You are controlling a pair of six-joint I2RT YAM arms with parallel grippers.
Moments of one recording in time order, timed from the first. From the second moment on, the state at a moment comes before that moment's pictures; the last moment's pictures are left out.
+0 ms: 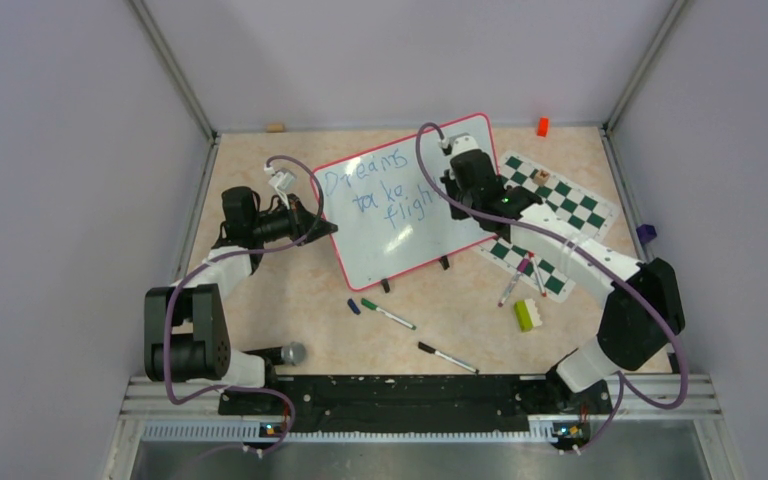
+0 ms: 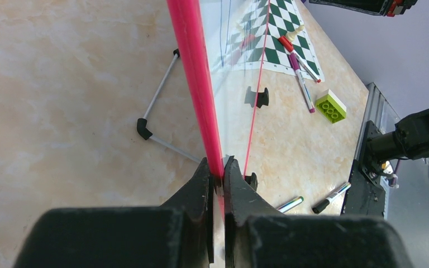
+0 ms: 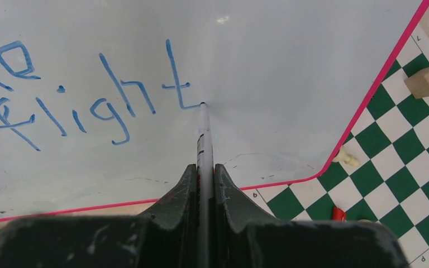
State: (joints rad) left arm 0.06 1.44 0.72 0.27 1.09 -0.18; right arm 0.61 1.53 1.26 -0.41 0.29 0.13
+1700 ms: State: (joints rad) left arm 0.05 1.40 0.68 0.32 1.06 -0.19; right arm 0.61 1.08 0.89 -0.34 0.08 0.21
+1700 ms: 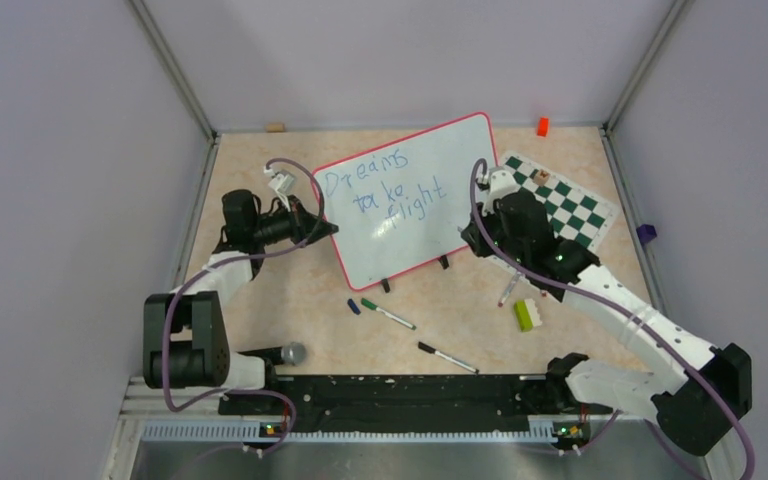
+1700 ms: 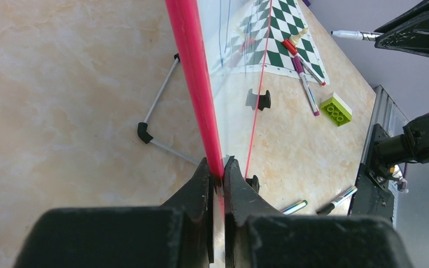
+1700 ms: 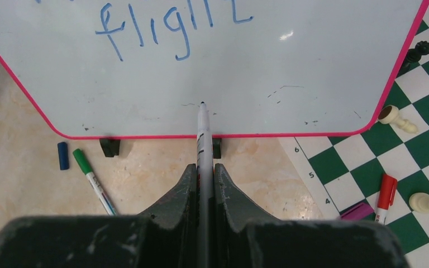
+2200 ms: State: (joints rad) left arm 0.03 1.38 0.67 0.31 1.03 -0.20; right arm 0.61 0.98 0.84 -0.35 0.09 0.21
